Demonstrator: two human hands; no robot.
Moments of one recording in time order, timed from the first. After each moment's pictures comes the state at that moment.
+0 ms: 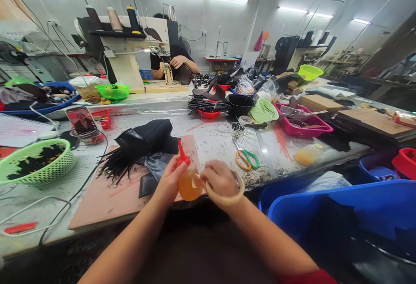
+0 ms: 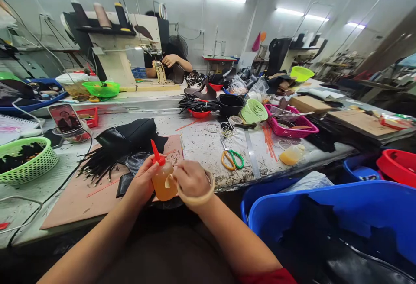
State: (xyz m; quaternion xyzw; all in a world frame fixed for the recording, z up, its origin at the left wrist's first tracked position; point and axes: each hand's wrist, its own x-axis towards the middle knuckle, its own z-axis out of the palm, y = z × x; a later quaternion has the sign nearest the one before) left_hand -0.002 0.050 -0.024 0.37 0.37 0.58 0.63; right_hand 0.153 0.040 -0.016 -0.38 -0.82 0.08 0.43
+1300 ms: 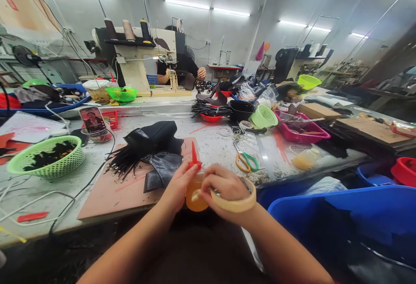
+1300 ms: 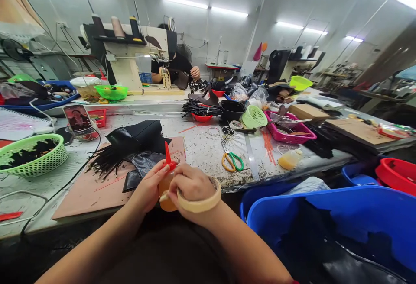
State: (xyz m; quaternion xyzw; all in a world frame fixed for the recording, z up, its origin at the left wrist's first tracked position) left_hand 0.016 0.020 -0.002 0.37 0.38 0.56 0.64; right_hand 0.164 0.002 0.027 -0.33 -0.86 0.10 0.38
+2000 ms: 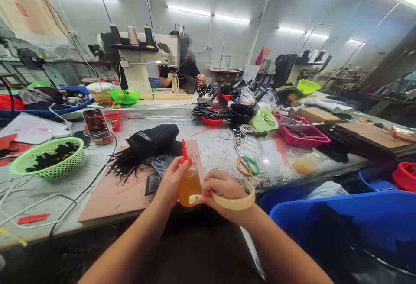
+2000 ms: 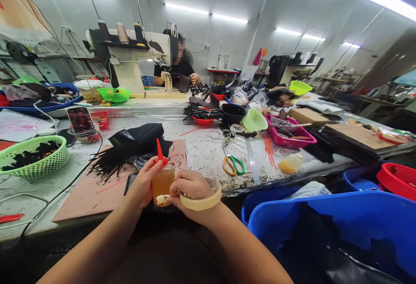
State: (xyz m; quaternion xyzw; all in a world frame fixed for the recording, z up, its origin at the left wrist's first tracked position) left_hand -0.001 0.030 0.000 0.34 0.39 0.60 0.61; right_hand 0.161 0.011 0.024 -0.27 -0.85 0.20 0.41
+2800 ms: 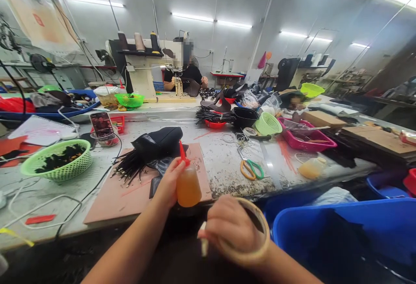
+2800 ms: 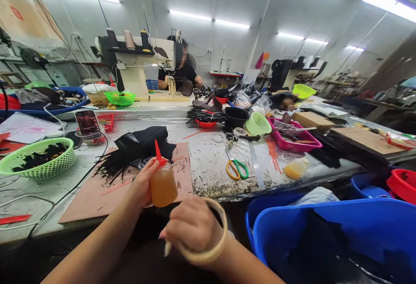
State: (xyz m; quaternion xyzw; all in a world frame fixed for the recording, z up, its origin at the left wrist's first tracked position) left_hand -0.013 0.033 -0.001 0.31 0.39 0.60 0.62; right_hand 0.156 -0.020 0.016 -0.16 -0.86 0.04 0.48
